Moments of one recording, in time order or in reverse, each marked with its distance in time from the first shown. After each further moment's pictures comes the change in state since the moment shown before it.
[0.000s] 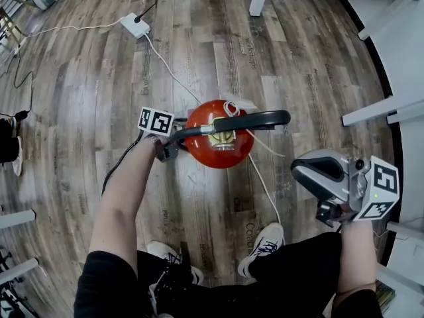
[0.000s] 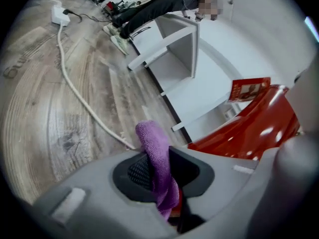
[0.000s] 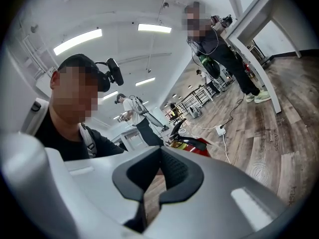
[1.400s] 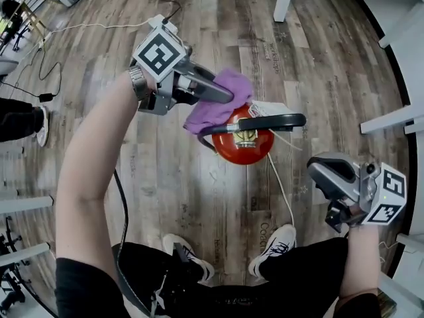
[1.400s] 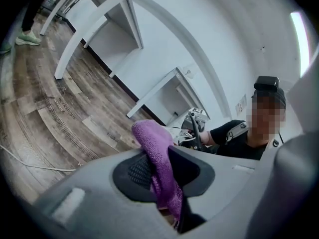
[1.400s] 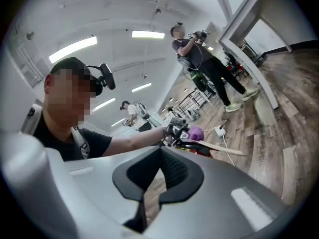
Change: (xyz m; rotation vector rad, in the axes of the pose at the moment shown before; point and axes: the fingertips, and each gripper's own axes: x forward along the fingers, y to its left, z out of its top) left arm -0.077 -0.255 0.110 0.374 0.446 -0.321; right arm -0.001 0.003 0.011 0.066 -0.058 -0.027
